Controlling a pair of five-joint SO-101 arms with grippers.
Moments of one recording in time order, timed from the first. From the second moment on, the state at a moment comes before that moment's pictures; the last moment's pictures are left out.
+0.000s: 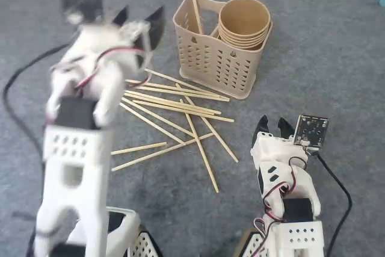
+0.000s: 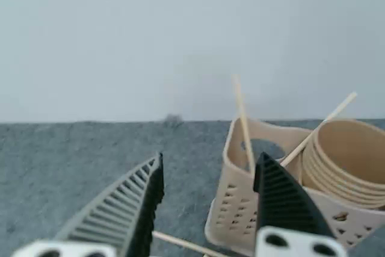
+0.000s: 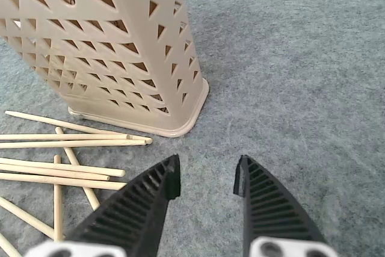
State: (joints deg) left arm 0.2 -33.7 16.2 50.5 9.8; right arm -6.8 -97.9 95.8 38.3 -14.2
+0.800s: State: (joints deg) left arm -27.8 -63.9 80.7 37.5 9.8; right arm -24.9 -97.7 89.6 58.8 4.5
